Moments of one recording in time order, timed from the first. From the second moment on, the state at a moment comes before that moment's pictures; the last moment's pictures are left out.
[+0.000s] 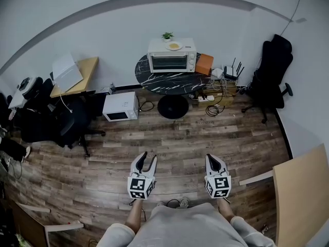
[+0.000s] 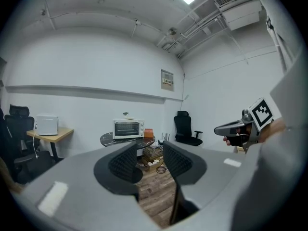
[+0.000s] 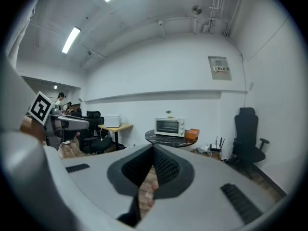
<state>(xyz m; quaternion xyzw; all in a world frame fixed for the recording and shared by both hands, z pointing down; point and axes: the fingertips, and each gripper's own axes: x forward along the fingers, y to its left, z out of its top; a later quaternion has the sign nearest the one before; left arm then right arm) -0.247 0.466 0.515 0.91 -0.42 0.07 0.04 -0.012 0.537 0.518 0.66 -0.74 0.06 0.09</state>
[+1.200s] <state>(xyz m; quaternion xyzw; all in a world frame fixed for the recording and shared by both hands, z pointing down) -0.172 0.376 0.537 0.90 -0.42 0.08 0.04 0.066 0.447 0.545 0.66 -0.74 0.07 0.10</state>
